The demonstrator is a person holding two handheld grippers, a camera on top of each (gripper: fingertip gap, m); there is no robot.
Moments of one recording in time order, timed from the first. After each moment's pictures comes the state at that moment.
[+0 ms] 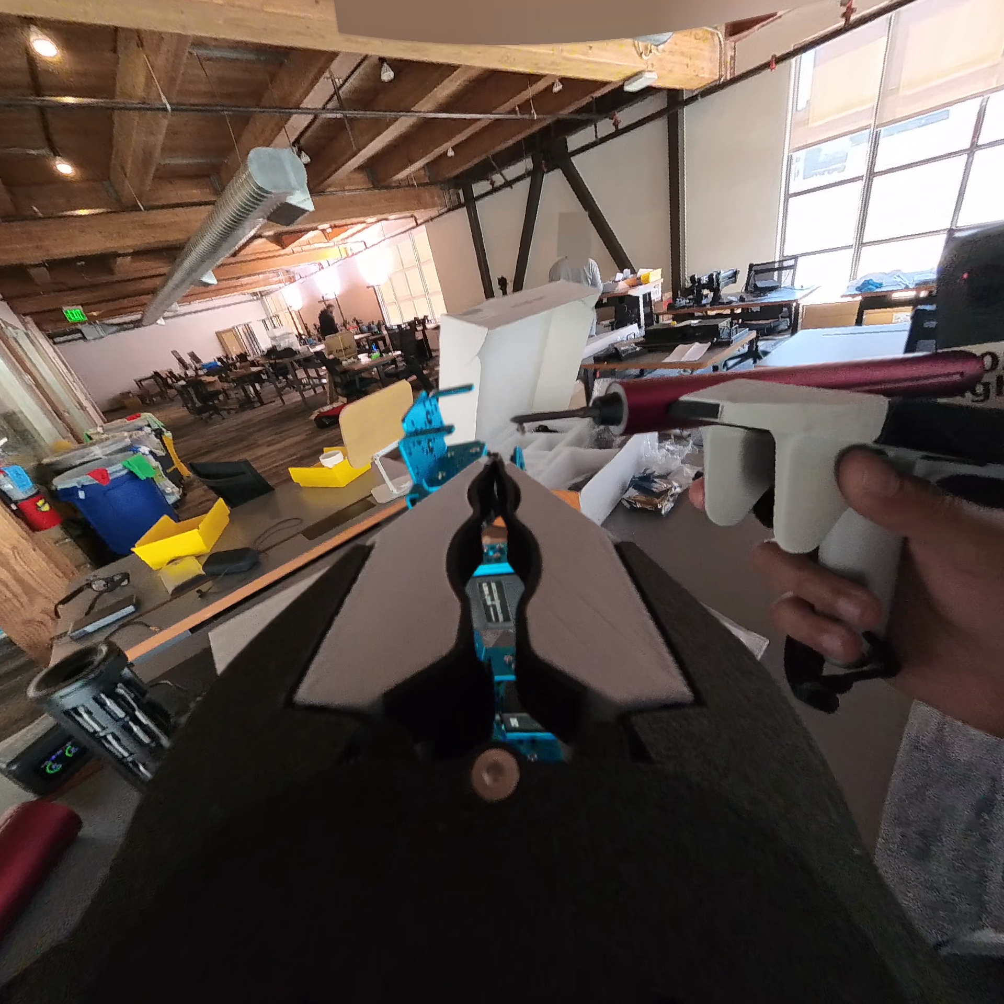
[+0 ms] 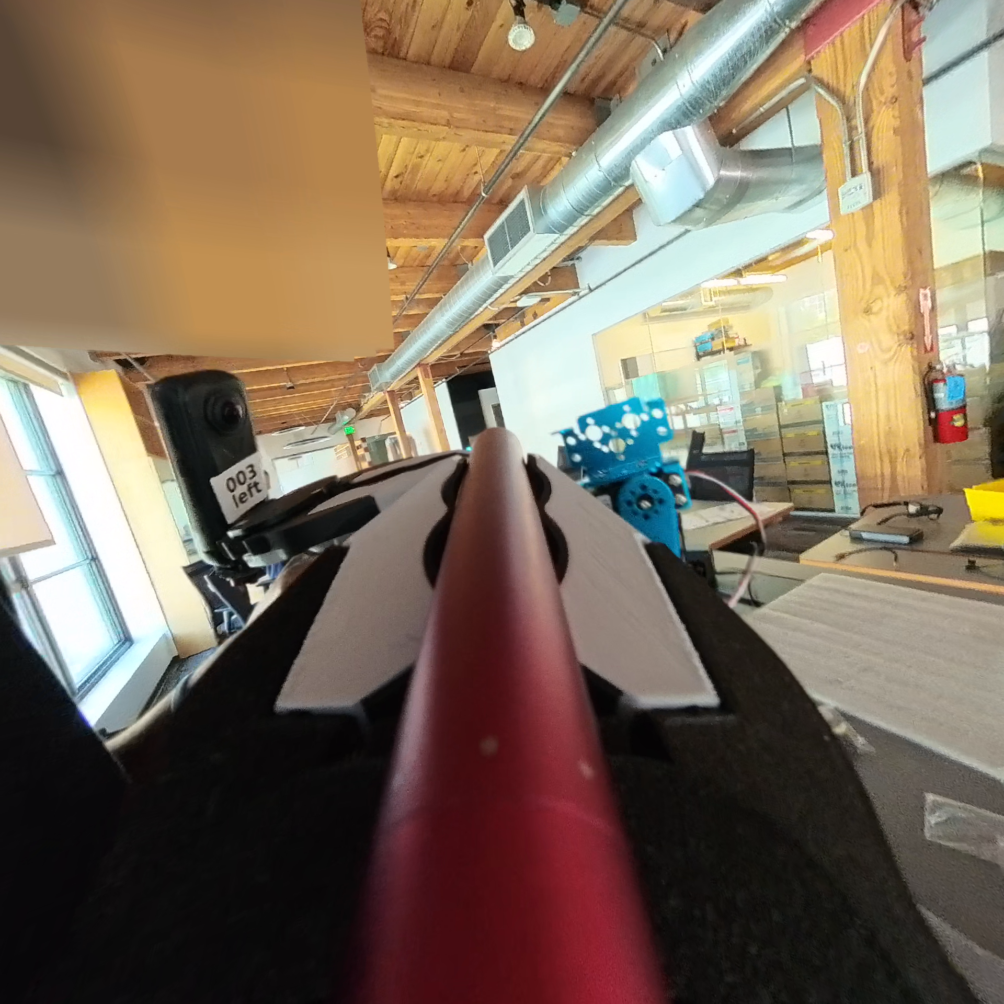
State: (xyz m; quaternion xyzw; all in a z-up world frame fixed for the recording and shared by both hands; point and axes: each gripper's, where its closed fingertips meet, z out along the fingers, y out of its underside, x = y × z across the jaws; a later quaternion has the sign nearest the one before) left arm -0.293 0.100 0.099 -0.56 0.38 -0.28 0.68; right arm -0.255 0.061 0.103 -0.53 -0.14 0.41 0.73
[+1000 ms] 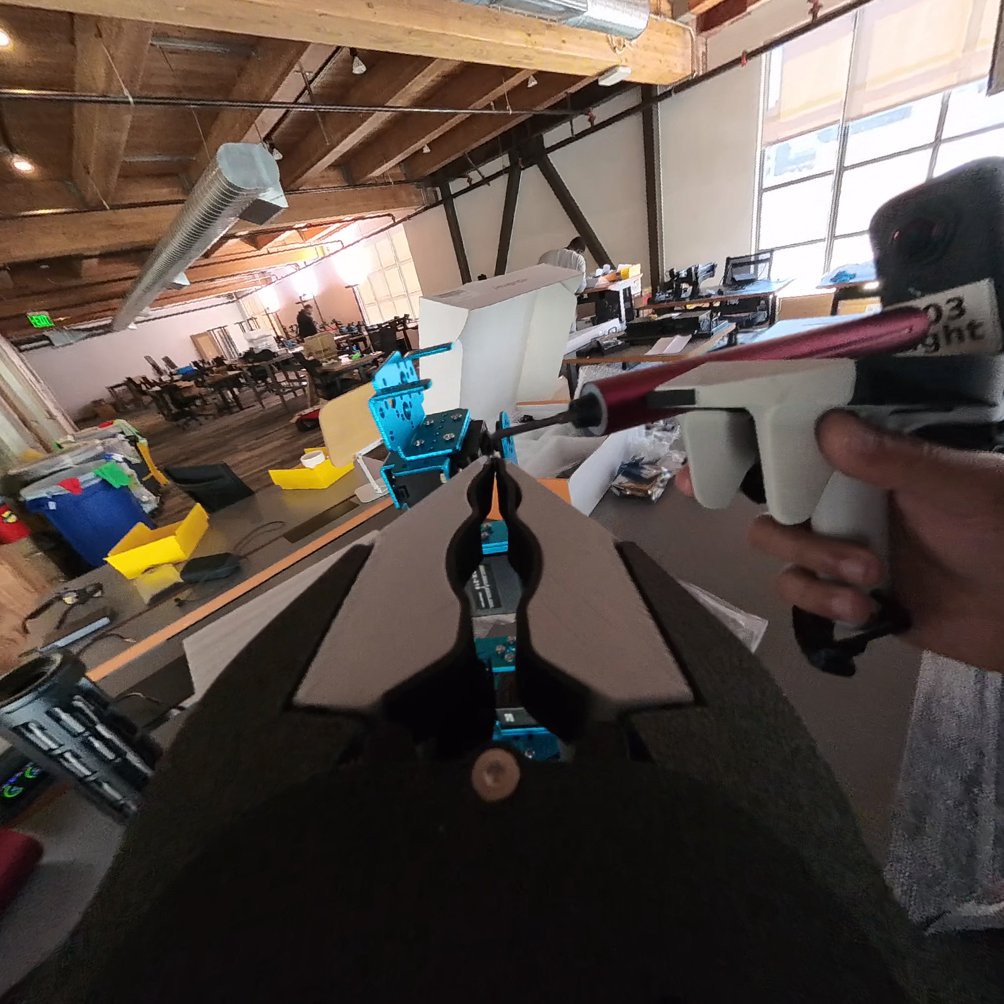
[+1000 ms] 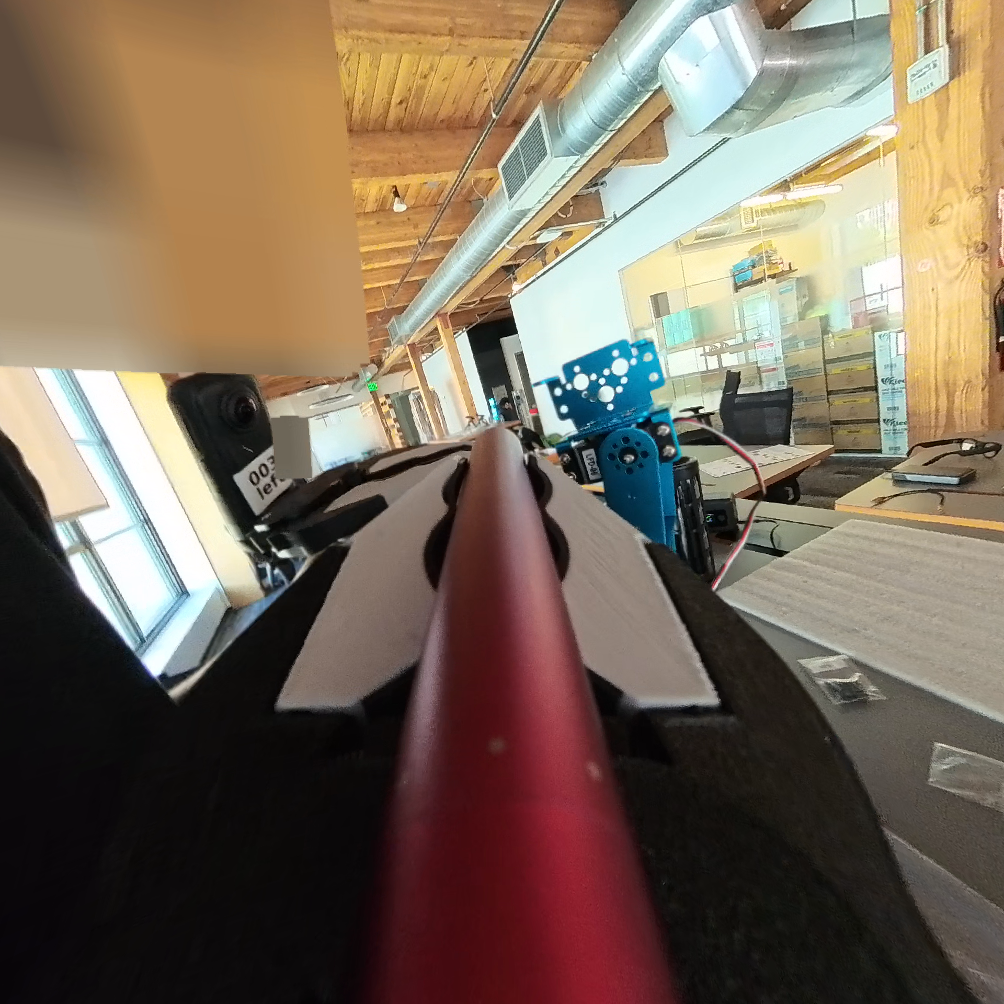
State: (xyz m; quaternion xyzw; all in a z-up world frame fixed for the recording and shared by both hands) left arm -0.284 0.106 0.077 -0.55 0.40 -0.28 0.68; right arm -0.253 0.072 0.084 -0.57 -0.16 0.43 0.68
